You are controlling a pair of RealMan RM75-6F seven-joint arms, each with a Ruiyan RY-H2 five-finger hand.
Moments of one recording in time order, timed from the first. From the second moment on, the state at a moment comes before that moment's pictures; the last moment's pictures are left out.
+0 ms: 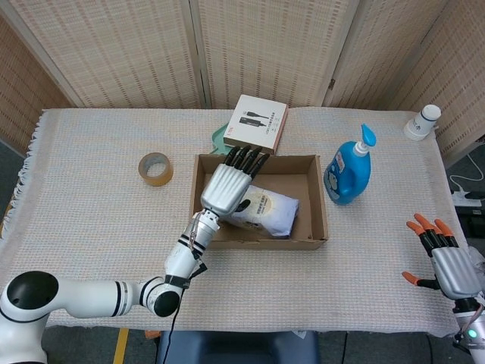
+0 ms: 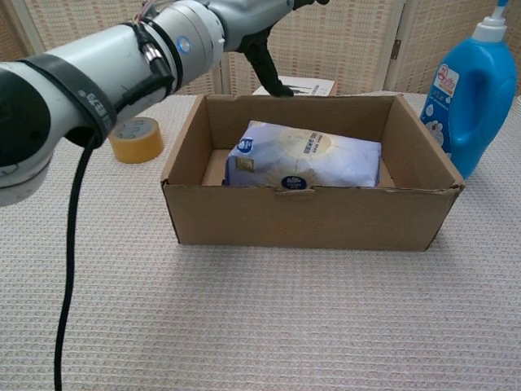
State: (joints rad) left arm -1.18 -1.65 -0.34 -1.54 0.86 1.17 0.71; right arm 0.11 -1.20 0.00 -1.32 -1.57 1.43 0.30
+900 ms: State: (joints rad) left arm -0.55 -1.20 -0.01 -1.77 1.15 1.56 0.51; right arm 0.11 -1.21 -0.02 -1.34 -1.62 1.45 0.27
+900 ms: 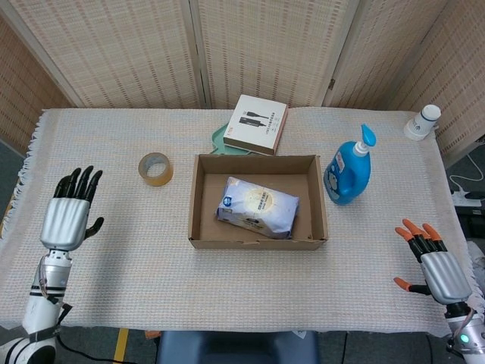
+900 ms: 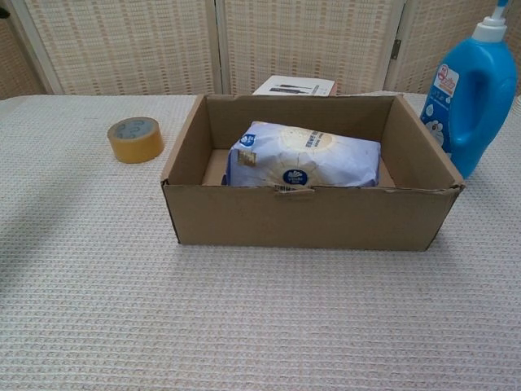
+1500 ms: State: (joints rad) left arm -0.31 -1.28 0.03 -1.42 1.30 1.63 0.27; right arm 0.11 -1.22 -0.04 -1.35 -1.63 1.46 0.23
